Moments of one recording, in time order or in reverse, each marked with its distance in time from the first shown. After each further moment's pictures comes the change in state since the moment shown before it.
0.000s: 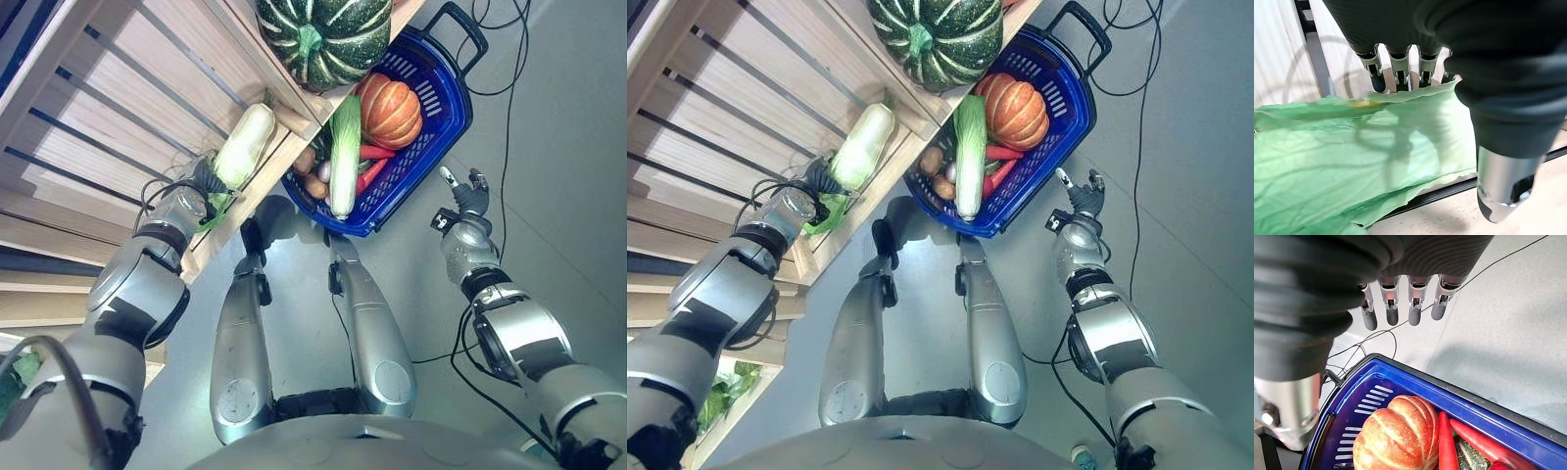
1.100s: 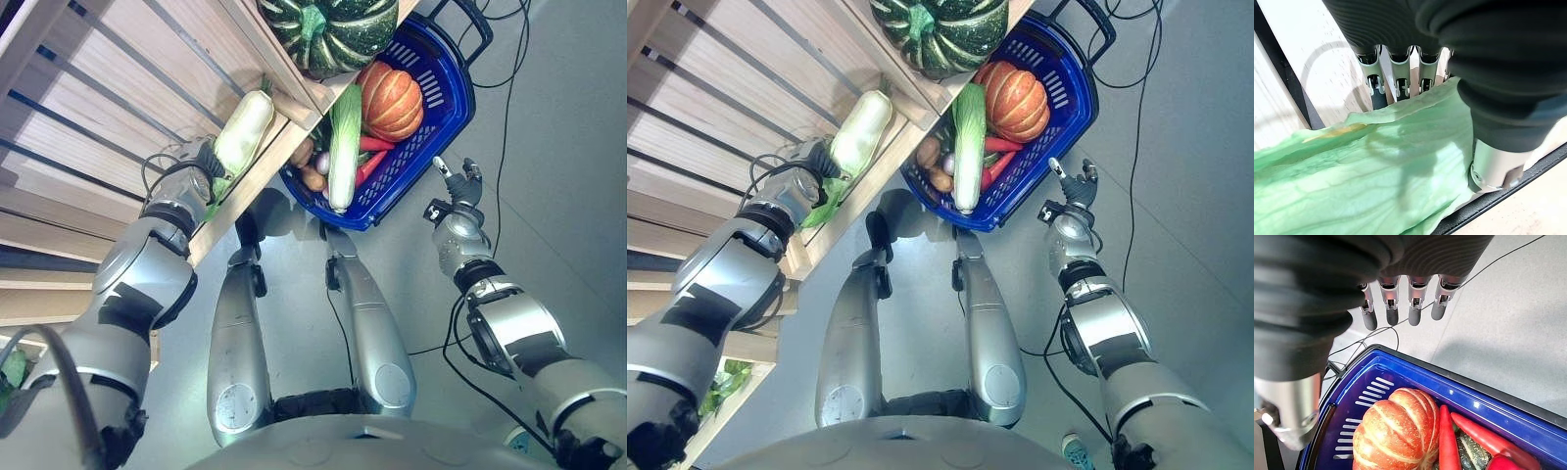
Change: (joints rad) left arm -0.098 -0.029 -0.013 0.016 0.201 0.152 0.021; right arm -0.039 0.027 0.012 -0.010 0.001 -0.006 -0.026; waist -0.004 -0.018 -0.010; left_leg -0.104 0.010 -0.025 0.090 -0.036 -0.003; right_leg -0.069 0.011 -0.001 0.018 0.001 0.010
